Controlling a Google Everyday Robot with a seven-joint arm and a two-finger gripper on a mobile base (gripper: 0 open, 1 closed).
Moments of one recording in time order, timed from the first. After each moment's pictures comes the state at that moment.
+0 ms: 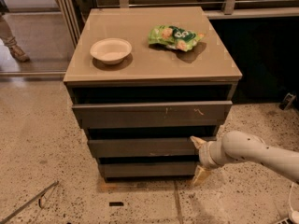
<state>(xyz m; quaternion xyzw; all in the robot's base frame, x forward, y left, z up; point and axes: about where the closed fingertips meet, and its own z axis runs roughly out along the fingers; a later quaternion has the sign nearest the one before) 0.541 -0.184 0.482 -0.67 0.69 0.05 0.27</state>
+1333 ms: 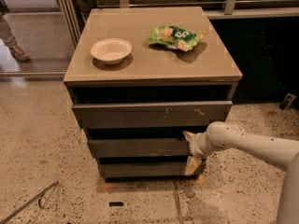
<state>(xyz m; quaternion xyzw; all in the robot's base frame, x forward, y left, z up) 0.602 -0.169 0.440 -0.69 0.68 0.04 0.25</state>
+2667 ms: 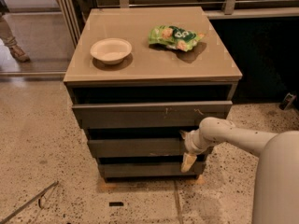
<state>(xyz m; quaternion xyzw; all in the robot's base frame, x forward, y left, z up) 0.630 -0.159 0.410 -0.69 0.69 0.06 0.23</state>
